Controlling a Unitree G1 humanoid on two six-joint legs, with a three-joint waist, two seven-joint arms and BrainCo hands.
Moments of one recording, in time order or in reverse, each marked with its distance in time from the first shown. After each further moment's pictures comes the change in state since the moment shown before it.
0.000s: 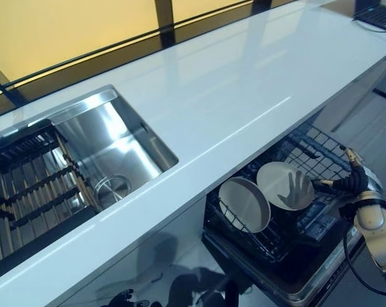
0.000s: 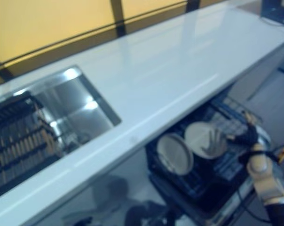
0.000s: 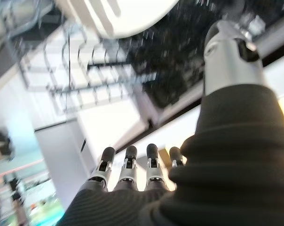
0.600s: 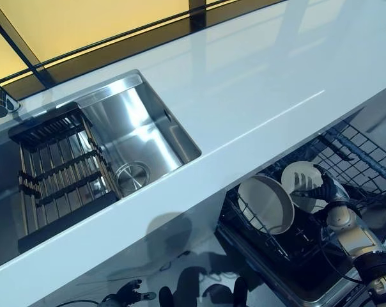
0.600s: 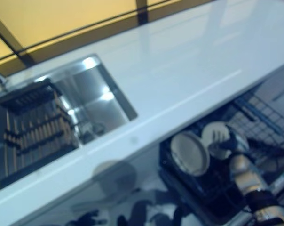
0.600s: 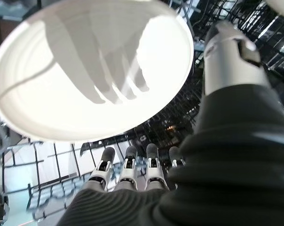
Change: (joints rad) left arm -0.083 0.008 -0.074 -0.013 0.000 0.018 -0.025; right arm -0.262 0.100 0.279 0.340 -0.007 0.009 0.017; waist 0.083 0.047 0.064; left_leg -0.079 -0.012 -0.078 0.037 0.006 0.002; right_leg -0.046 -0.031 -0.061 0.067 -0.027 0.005
